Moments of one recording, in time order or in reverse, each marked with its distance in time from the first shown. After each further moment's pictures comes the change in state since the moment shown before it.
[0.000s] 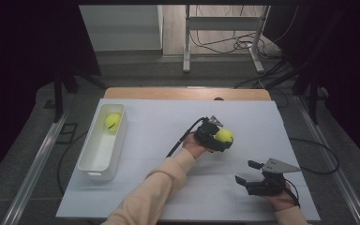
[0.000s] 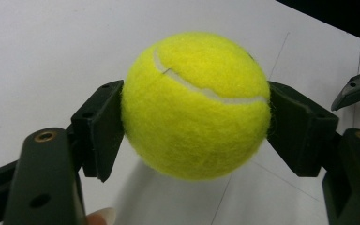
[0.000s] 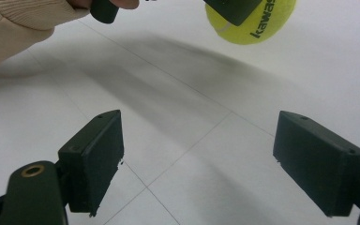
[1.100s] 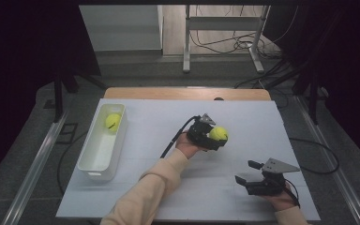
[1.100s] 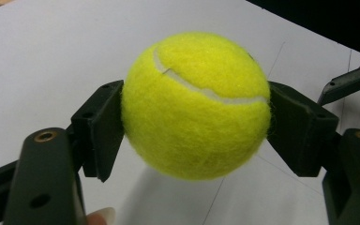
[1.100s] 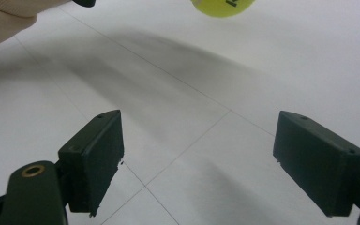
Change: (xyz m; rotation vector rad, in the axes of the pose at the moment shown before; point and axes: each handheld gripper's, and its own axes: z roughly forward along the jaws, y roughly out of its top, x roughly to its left) left arm 0.004 -0.007 -0.027 -0.048 0.017 -0.015; right arm 0.000 0.000 0.000 0.004 -0.005 -0.002
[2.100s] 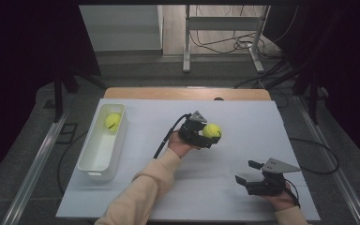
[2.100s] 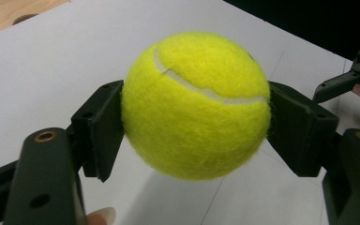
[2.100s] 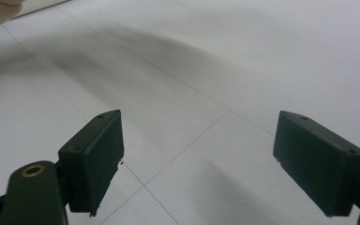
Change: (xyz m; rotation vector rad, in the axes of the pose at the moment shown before) left arm 0.007 -0.006 -0.028 -0.044 0.015 -0.017; right arm 0.000 0.000 0.000 0.001 -0.004 0.003
